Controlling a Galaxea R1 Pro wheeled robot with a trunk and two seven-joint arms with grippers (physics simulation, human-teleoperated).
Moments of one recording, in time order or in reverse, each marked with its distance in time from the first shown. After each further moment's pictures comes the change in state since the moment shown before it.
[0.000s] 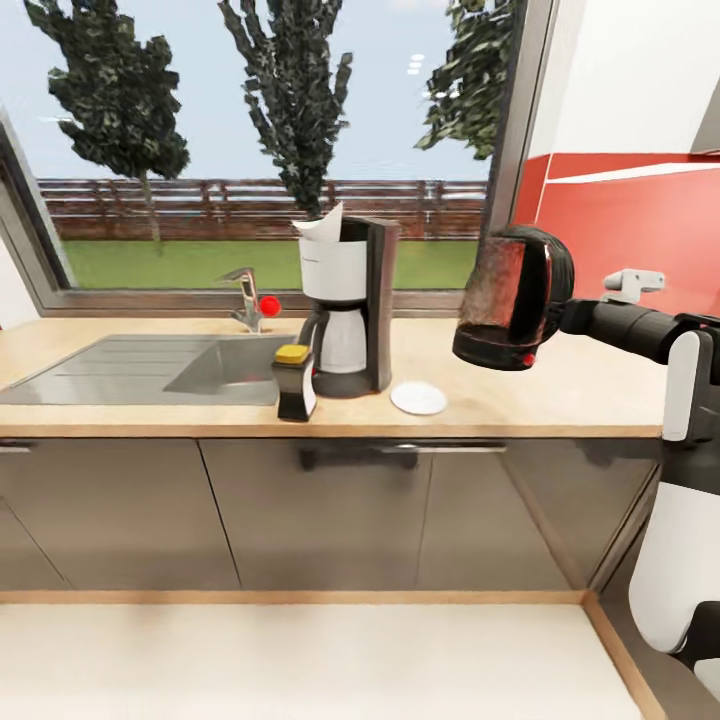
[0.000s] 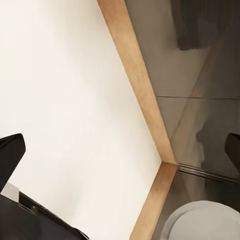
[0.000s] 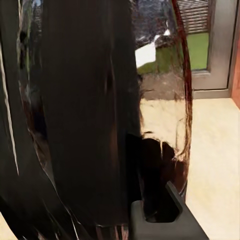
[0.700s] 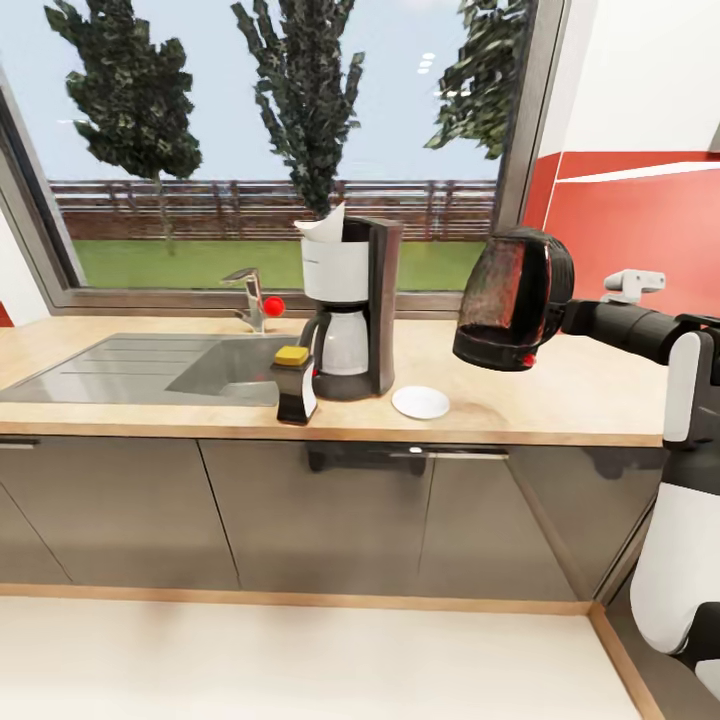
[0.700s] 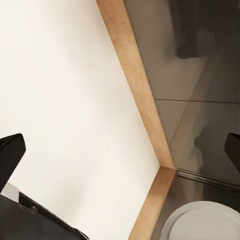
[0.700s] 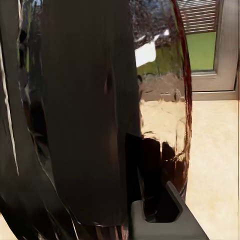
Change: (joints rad) left arm 0.000 0.000 0.001 0.001 0.000 0.000 -0.001; right arm 0.003 -0.003 0.000 0.000 0.000 -0.001 0.003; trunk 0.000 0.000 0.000
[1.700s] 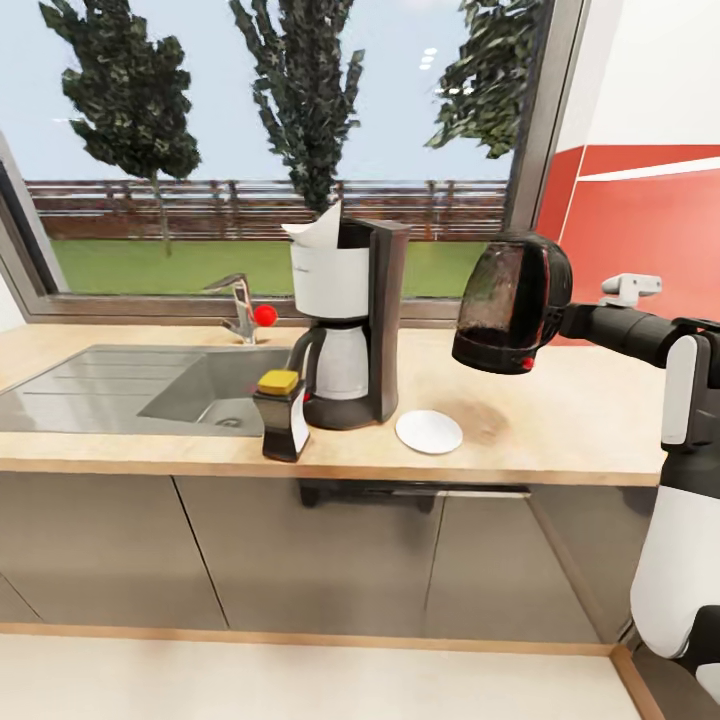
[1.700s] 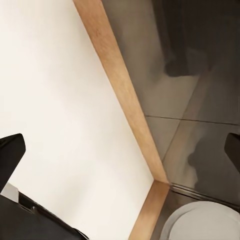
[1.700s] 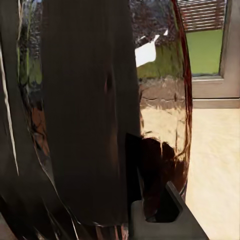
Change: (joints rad) left arm 0.000 0.000 0.000 -0.001 0.000 0.000 0.000; right arm 0.010 0.001 0.002 0.001 0.001 -0.002 0.000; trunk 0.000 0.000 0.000
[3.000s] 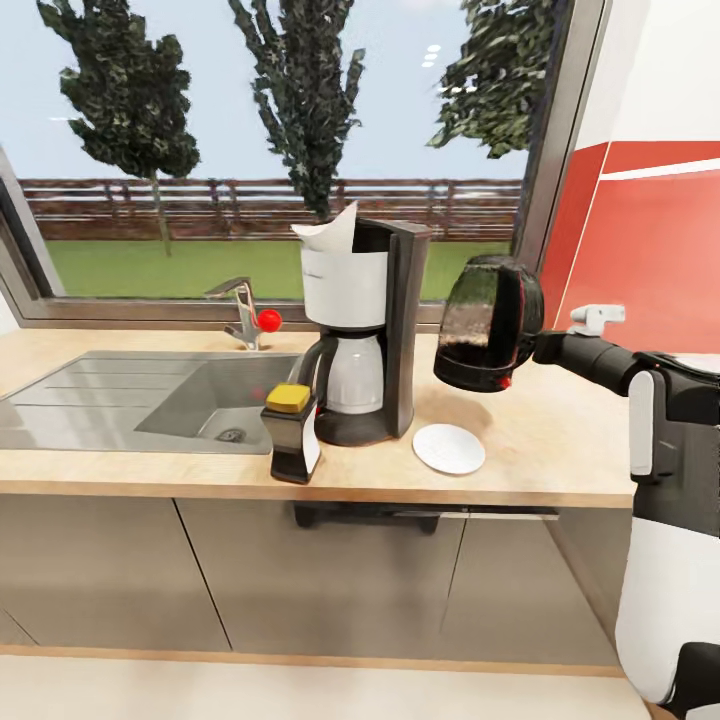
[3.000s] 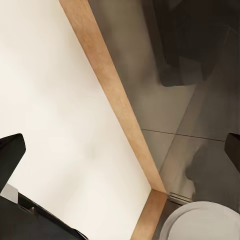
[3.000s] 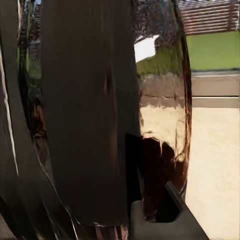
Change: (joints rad) left arm 0.000 0.001 0.001 0.001 0.000 0.001 -0.005; right arm 0.106 0.064 0.012 0.001 -0.003 -0.130 0.000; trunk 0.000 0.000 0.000
